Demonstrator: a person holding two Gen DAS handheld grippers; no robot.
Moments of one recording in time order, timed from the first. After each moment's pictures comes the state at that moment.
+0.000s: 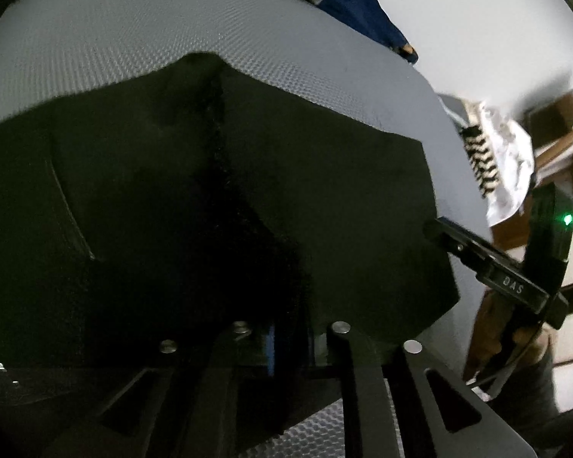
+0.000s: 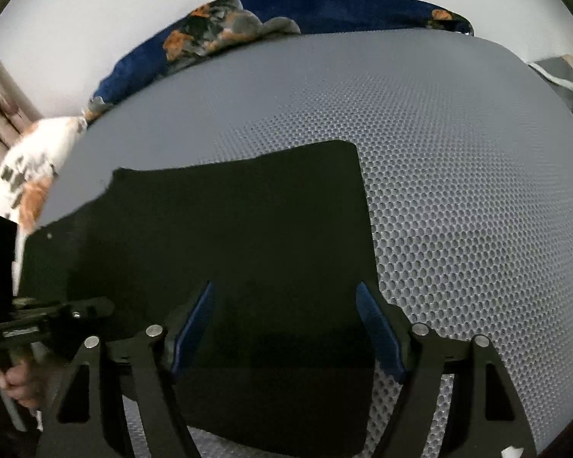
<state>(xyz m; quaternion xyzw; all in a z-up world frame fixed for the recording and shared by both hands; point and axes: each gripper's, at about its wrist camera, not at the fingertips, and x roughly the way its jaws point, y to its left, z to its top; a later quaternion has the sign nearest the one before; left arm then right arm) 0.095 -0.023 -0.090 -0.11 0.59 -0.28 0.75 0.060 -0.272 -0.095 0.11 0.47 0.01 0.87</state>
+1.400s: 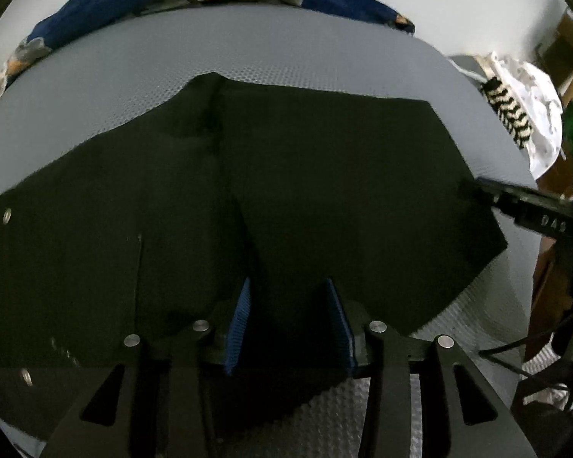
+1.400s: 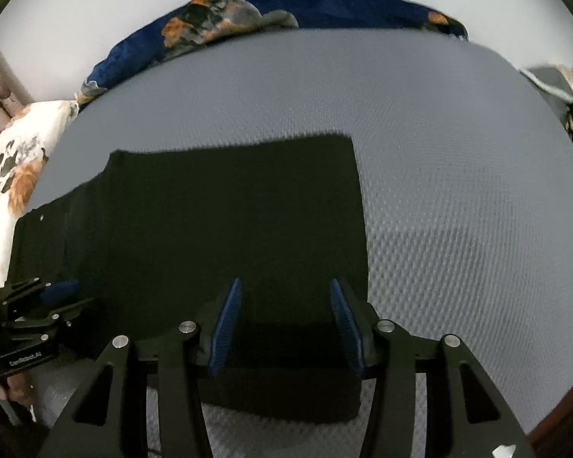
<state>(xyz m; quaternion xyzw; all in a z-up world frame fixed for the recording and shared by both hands) 0.057 -0.030 -0.082 0.02 0.56 -0.24 0.80 0.037 -0.266 -0.084 0.09 0.50 0.00 0.86</state>
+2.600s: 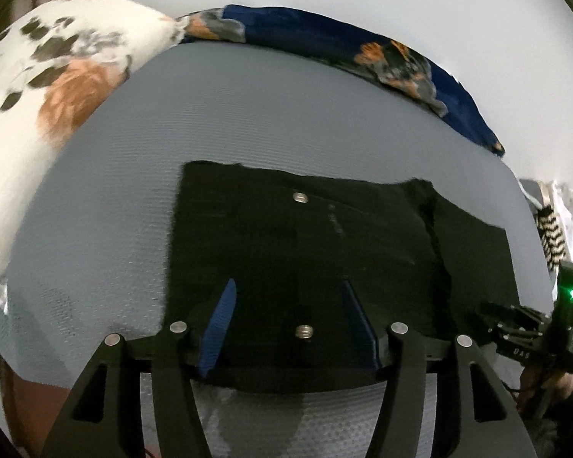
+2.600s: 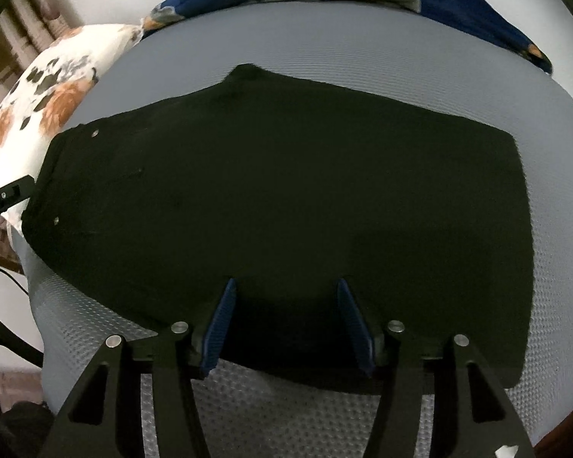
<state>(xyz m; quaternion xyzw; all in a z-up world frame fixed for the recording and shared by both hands) 0.047 0.185 -0.033 -0.12 0.50 -0.08 0.85 0.048 -0.125 -0.093 0.01 0.54 0.09 0.84</state>
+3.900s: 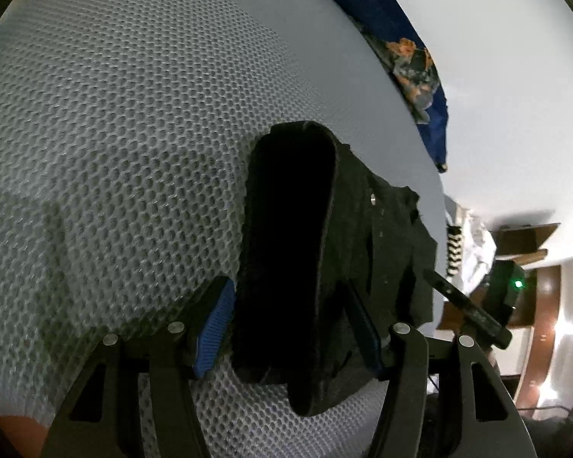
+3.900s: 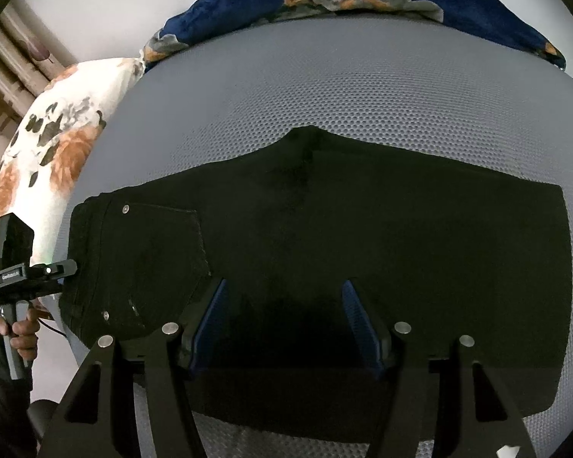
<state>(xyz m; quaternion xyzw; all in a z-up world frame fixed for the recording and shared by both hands) 0.107 0.312 -0.117 -0.33 0.60 -0.24 0.69 0.106 -0.081 -0.068 0.09 0.54 0.08 0.84</state>
